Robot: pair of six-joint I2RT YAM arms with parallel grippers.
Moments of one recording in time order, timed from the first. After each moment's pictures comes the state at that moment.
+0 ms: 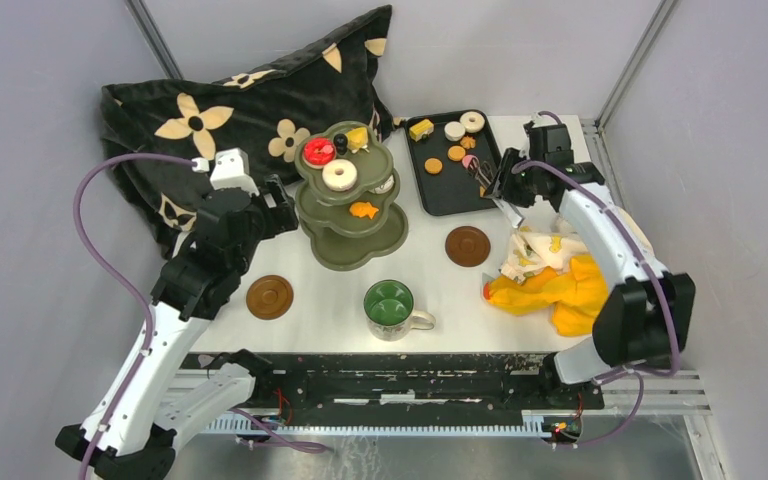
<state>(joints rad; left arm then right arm) -0.45 0.84 1.12 -0.67 -0.44 -0.38 0.17 1.45 1.30 -0.66 -0.15 0.46</state>
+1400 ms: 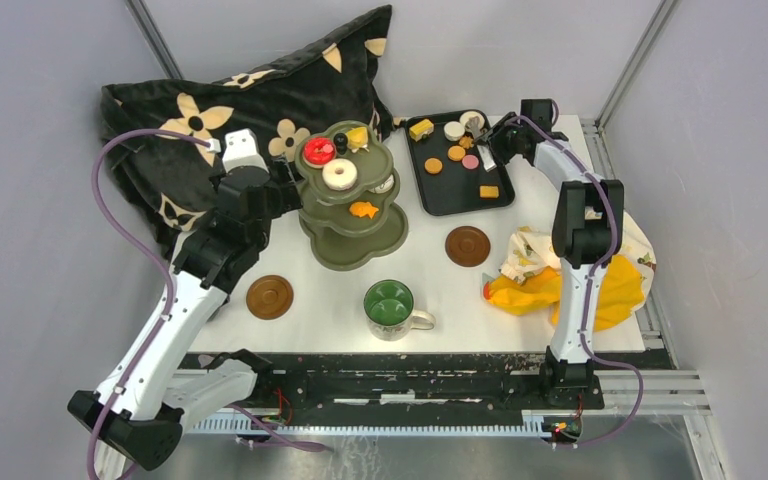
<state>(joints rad) -0.45 0.99 1.17 -0.57 -0.58 -0.35 0.03 2.25 1.83 -0.29 -0.27 0.92</state>
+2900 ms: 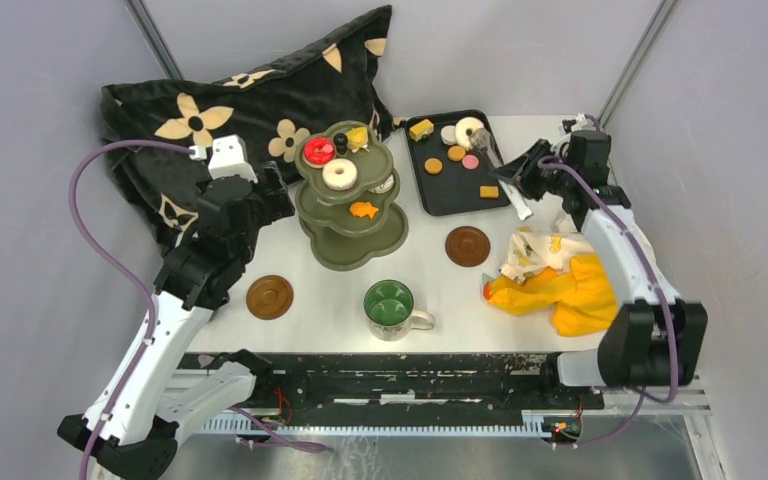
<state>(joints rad) -0.45 0.90 1.18 -0.61 -0.54 -0.31 -0.01 1.45 1.17 -0.25 -0.48 0.80</state>
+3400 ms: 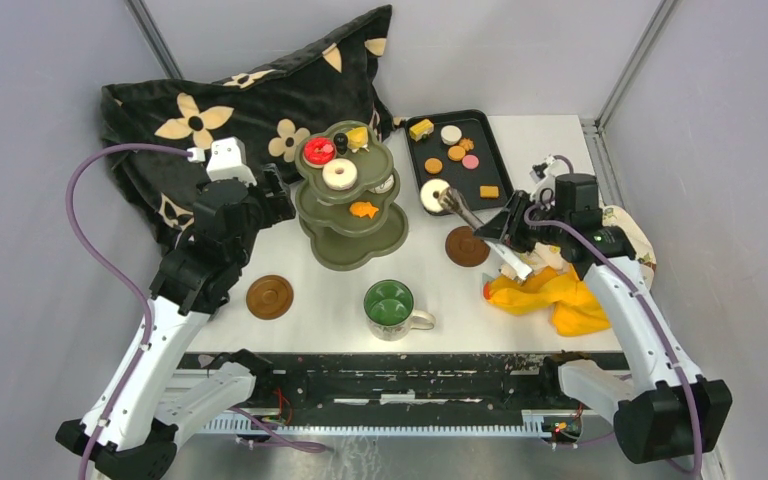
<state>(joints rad) -0.45 0.88 1.18 -0.63 -0.49 -0.33 0.14 1.05 0.98 -0.60 -0.57 0.63</state>
